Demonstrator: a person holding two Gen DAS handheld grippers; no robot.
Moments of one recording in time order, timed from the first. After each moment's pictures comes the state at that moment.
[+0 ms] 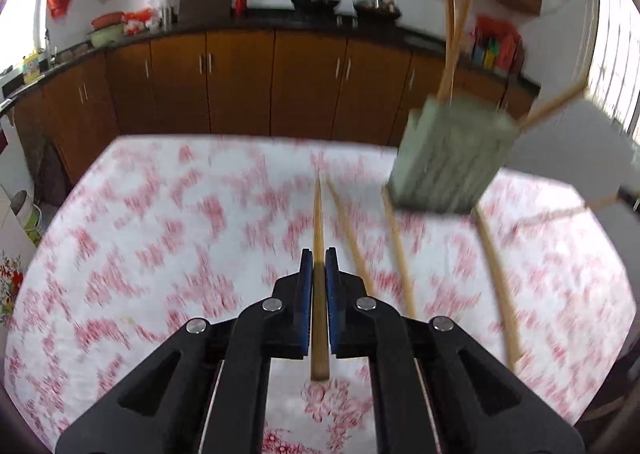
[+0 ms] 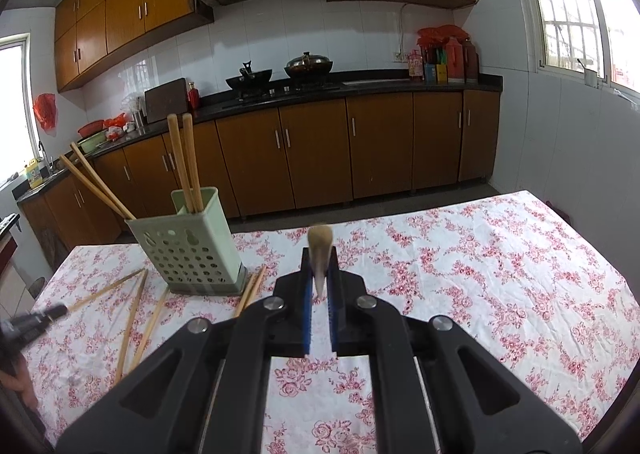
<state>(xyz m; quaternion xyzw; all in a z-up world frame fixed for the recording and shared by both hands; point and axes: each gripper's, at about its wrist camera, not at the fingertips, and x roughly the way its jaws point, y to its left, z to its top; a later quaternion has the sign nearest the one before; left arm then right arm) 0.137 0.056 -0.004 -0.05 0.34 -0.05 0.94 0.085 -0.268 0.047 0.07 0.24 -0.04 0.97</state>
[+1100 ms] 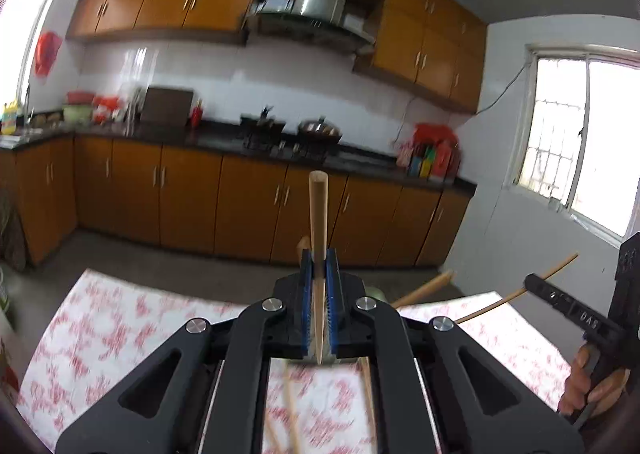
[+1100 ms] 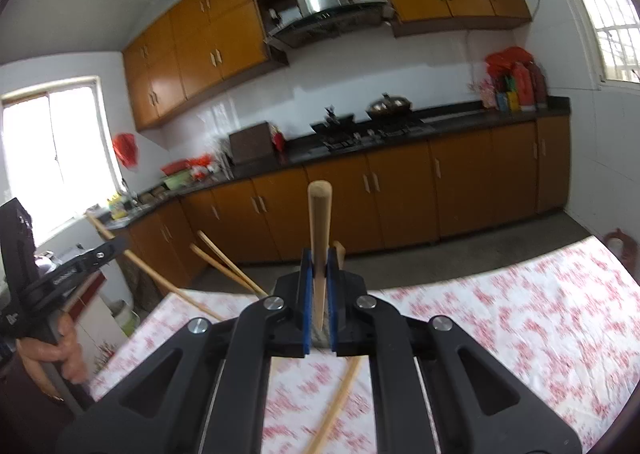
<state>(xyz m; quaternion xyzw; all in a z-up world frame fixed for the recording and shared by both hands) 0.112 0.017 0.161 -0.09 0.14 -0.13 0.98 0.064 -0.244 0.158 0.12 0.16 0.11 0.97</state>
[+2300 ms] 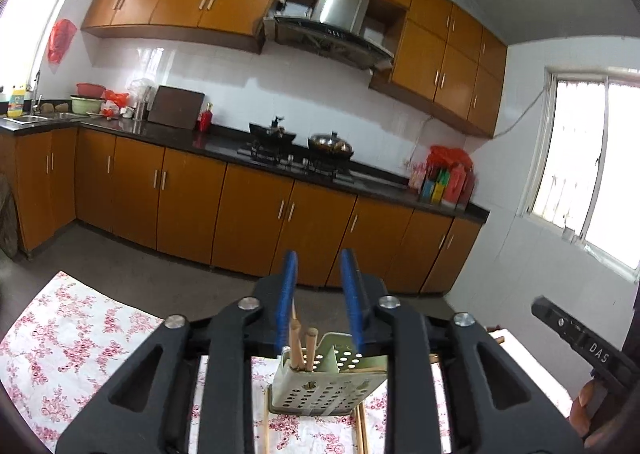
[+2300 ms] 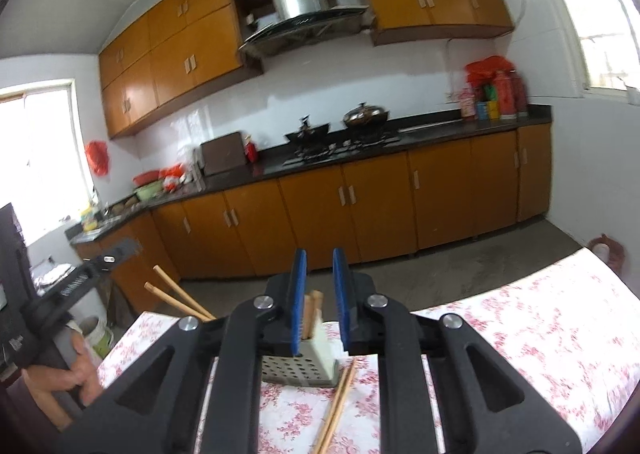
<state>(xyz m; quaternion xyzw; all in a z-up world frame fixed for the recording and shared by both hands) 0.166 0.000 0.144 -0.14 0.12 -0.11 0.98 0.118 -0.243 0.152 0.12 0.15 0.05 0.98</state>
